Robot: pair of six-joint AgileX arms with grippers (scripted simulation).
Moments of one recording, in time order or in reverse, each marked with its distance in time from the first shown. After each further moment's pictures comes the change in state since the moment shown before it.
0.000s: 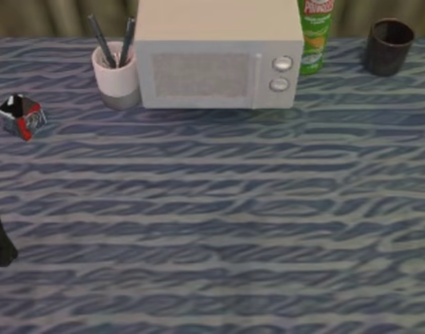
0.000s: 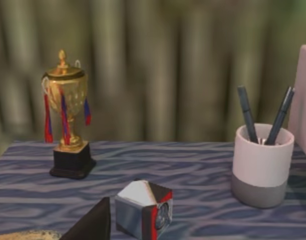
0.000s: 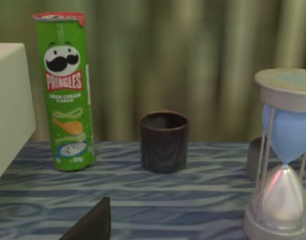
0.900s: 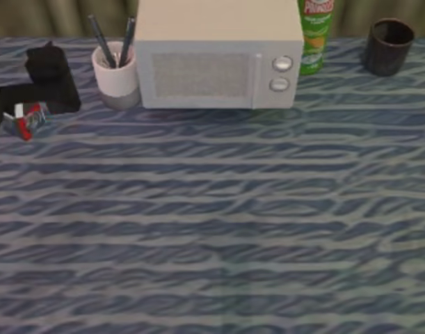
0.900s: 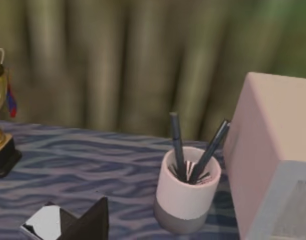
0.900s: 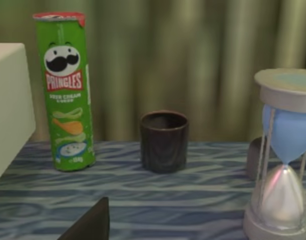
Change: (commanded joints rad) left arm -0.395 0.907 0.677 -0.025 -0.352 -0.207; right arm 0.000 0.000 0.000 0.000 0.000 0.000
